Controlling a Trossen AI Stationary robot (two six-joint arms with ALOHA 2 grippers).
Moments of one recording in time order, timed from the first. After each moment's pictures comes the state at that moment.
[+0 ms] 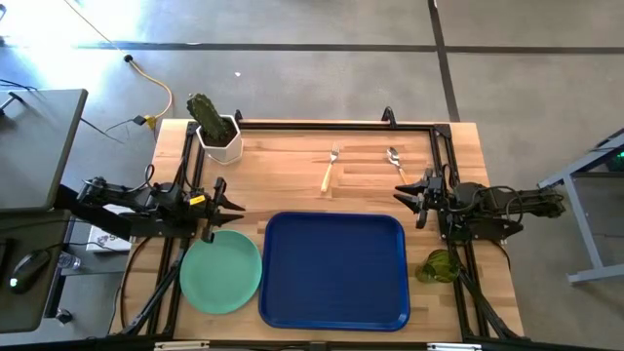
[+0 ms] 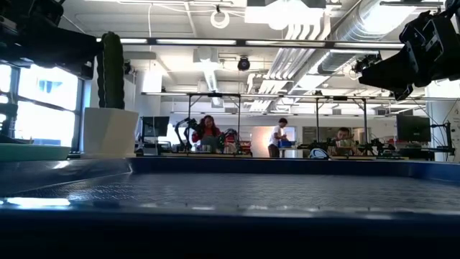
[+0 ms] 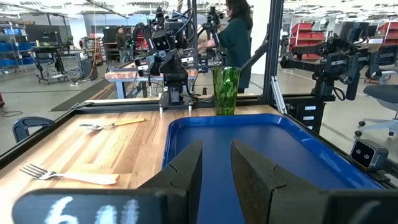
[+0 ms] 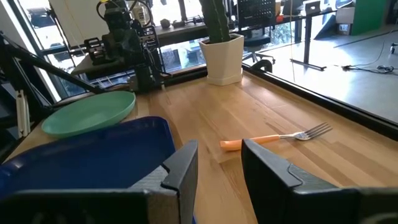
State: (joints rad) left arm -0.20 0.01 0.01 0.02 -0.09 0.03; right arm 0.10 0.01 0.08 -0.19 0.36 0.21
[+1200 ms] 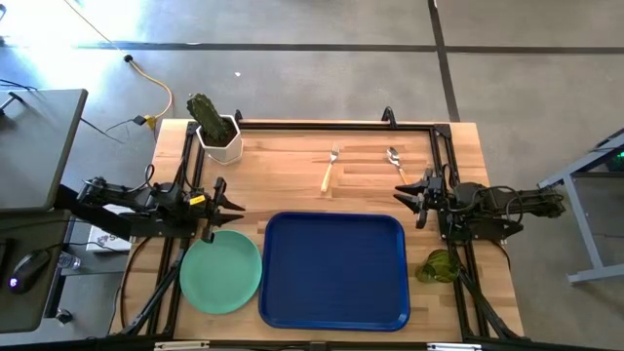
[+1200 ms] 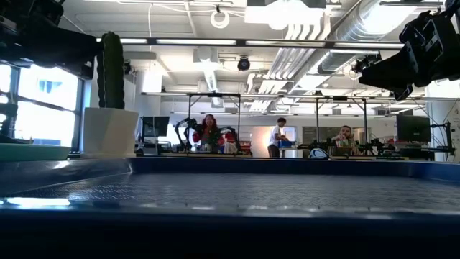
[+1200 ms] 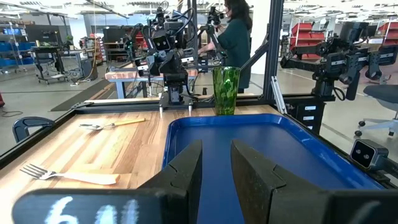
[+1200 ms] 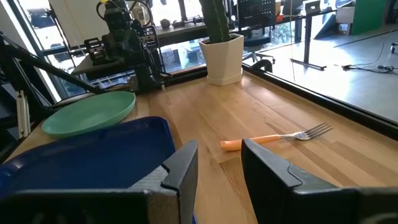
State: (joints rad) left arm -0.20 0.01 0.01 0.02 -0.09 0.03; right arm 0.10 0.01 0.08 -0.19 0.36 0.21
